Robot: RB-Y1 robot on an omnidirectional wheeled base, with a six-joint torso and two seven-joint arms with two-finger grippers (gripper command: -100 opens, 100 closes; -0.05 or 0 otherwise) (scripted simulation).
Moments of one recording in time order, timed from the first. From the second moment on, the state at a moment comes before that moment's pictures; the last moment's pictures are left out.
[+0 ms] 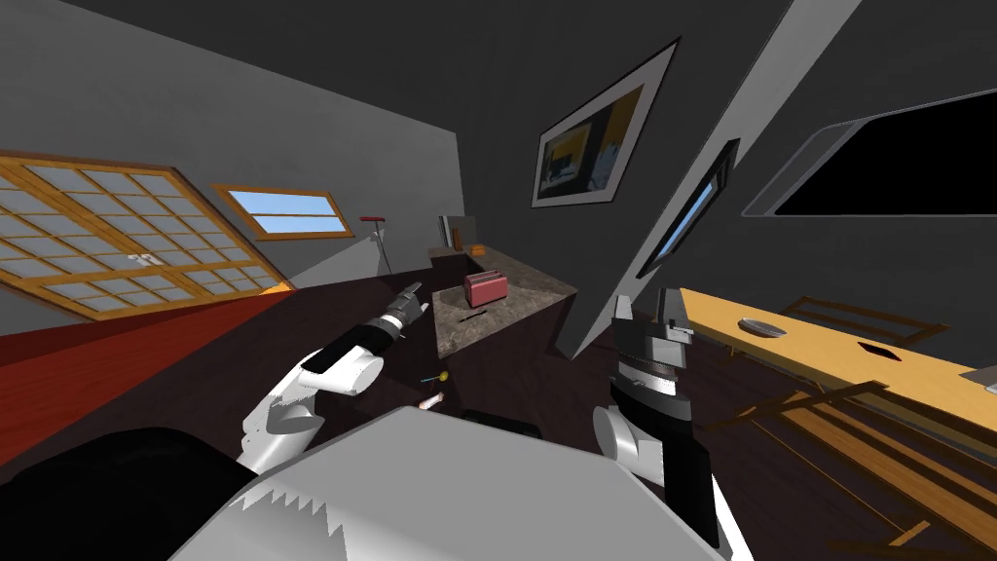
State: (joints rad) left arm 0.43 0.45 0.28 -2.40 0.37 0.43 0.21; right arm 0.47 0.00 0.00 -2.39 -0.03 -0.48 0.07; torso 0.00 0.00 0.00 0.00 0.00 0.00
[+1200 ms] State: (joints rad) left arm 0.43 0.56 0.40 -2.31 0.56 0.78 0.37; right arm 0.47 0.00 0.00 -2.39 -0.03 -0.48 0.07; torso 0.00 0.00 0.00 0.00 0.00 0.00
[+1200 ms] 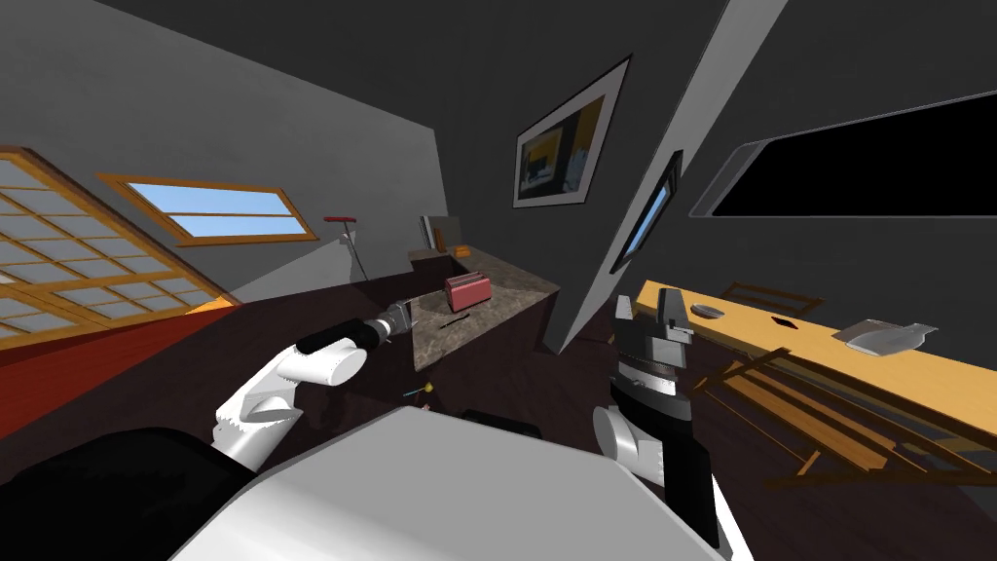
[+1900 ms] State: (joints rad) left arm 0.43 0.61 0.45 -2.26 0.64 0.95 0.43; right arm 0.47 0.00 0.00 -2.39 -0.03 -0.48 0.07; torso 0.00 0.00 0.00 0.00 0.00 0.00
